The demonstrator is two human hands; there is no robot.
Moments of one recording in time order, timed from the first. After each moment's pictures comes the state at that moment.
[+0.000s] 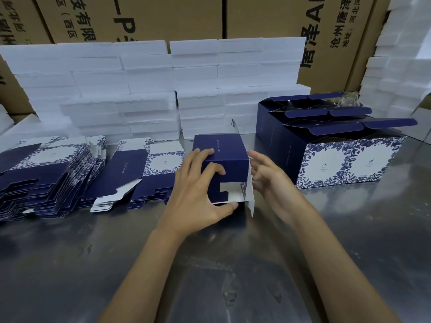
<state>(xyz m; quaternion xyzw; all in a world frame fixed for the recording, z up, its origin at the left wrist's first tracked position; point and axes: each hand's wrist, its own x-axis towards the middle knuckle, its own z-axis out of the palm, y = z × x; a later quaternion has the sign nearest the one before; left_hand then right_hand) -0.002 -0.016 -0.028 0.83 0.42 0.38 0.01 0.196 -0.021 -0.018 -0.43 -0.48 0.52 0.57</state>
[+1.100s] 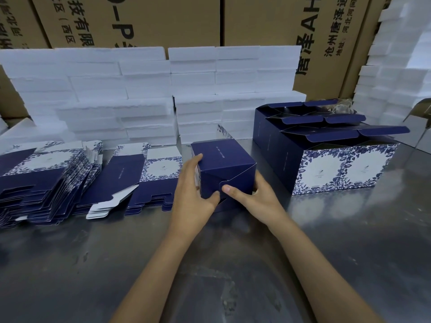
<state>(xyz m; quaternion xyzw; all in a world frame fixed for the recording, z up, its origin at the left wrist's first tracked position) 0.008 -0.011 -0.035 0.68 0.47 0.51 0.24 0.185 -0.009 -0.053 -0.51 -0.56 0.36 0.54</state>
